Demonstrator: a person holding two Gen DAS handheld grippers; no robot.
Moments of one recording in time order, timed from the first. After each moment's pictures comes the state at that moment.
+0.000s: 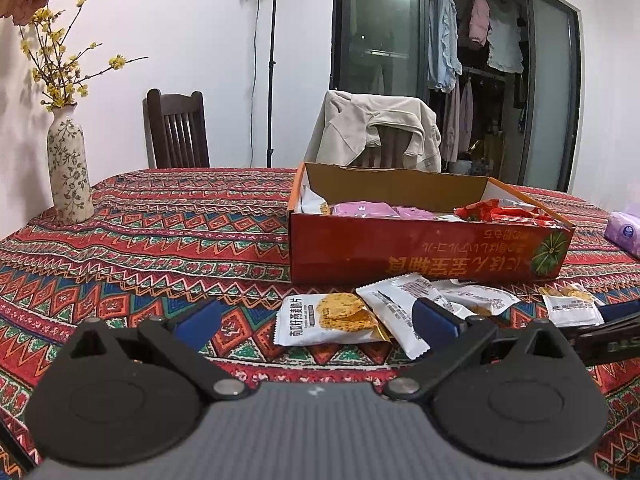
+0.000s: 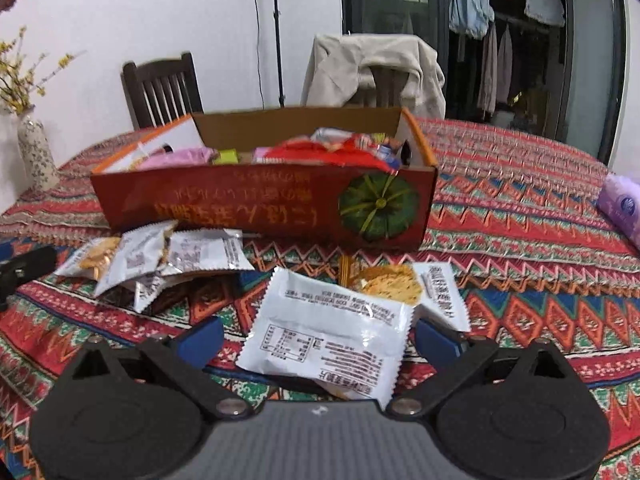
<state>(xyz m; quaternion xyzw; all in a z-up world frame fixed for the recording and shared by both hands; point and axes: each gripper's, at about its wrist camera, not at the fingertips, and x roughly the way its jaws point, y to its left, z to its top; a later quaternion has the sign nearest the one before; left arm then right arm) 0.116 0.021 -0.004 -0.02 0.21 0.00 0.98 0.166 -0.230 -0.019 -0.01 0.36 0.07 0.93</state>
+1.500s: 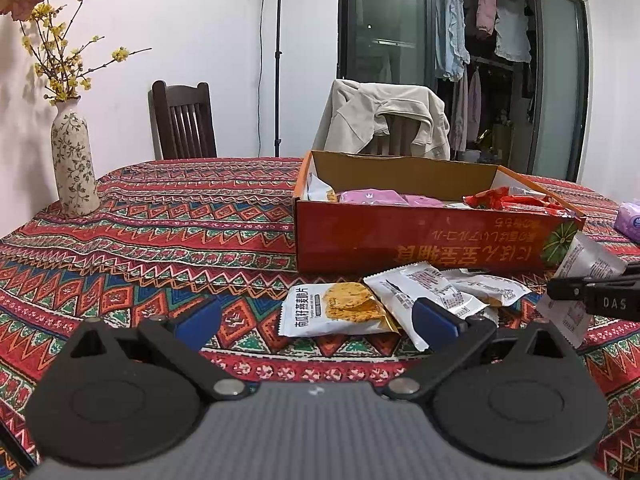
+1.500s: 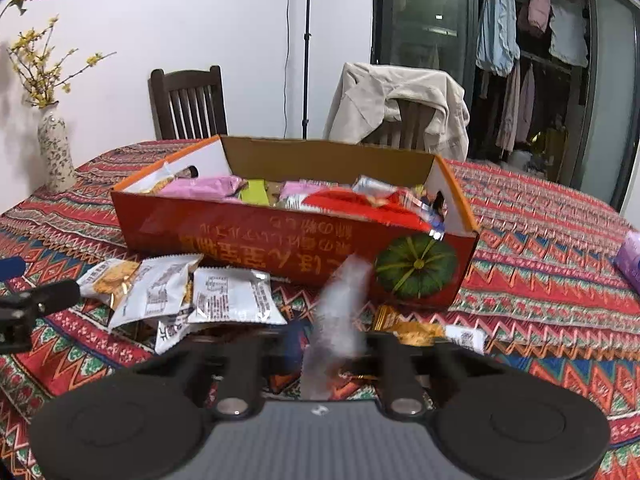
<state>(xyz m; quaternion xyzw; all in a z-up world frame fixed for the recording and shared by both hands) 0.121 0.019 -0.009 -0.01 0.23 0.02 0.97 0.172 -0.211 -0.003 -0.03 0.30 0.11 0.95</state>
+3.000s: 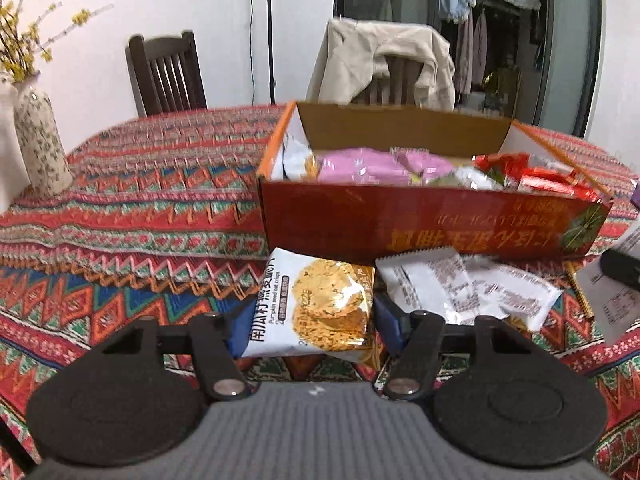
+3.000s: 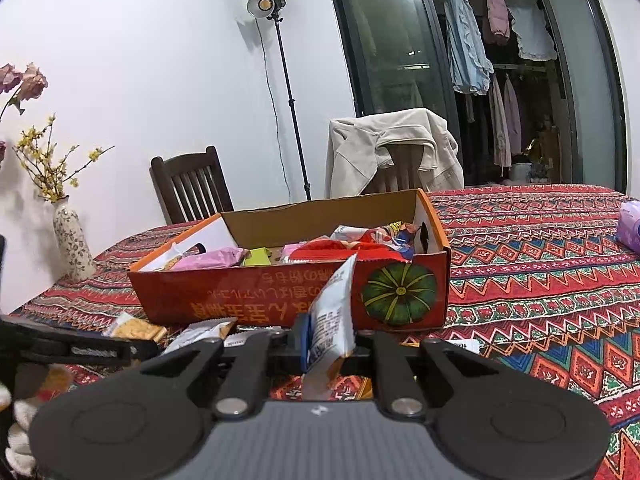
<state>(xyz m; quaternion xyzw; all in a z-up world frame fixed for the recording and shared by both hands) 0.176 0.000 -0.004 0.00 0.32 0.02 0.95 0.149 -0.247 0.000 0.07 0.21 0.13 0.97</state>
